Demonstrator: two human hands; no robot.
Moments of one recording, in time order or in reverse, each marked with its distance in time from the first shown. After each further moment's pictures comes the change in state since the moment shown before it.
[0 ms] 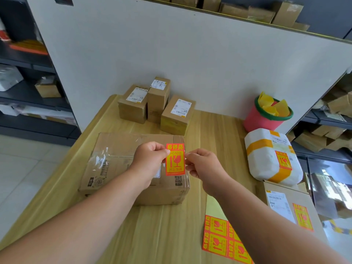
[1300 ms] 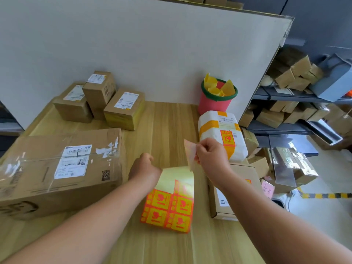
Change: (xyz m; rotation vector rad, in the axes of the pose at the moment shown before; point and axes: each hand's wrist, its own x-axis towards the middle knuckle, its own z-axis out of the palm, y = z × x) left_hand -0.030 -0.026 0.190 0.555 -0.049 -0.018; right_hand 0.001 0.061 -0.199 -0.212 0.386 -0.218
